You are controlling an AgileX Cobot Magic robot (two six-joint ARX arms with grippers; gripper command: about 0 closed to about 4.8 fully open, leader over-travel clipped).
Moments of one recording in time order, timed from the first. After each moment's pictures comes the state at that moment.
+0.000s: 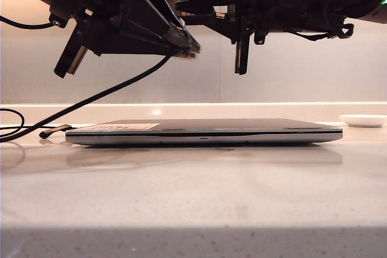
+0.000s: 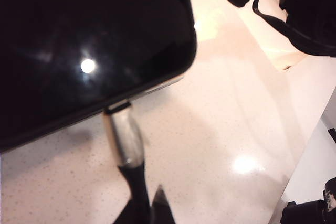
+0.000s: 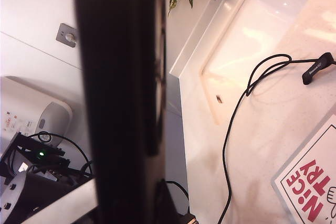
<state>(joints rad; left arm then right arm) -0.89 1.09 0.56 0.15 0.12 -0.60 0.41 1.69 0.91 0.91 -1.11 1.13</state>
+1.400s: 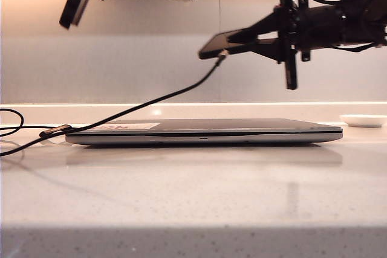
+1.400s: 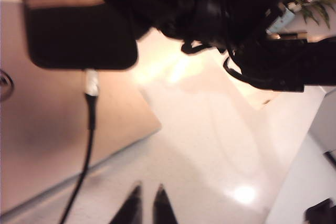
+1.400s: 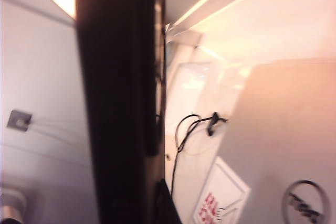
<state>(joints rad) -0.86 1.02 0.66 0.10 0.12 -0.56 0.19 1.68 0.90 0.76 -0.98 1.09</state>
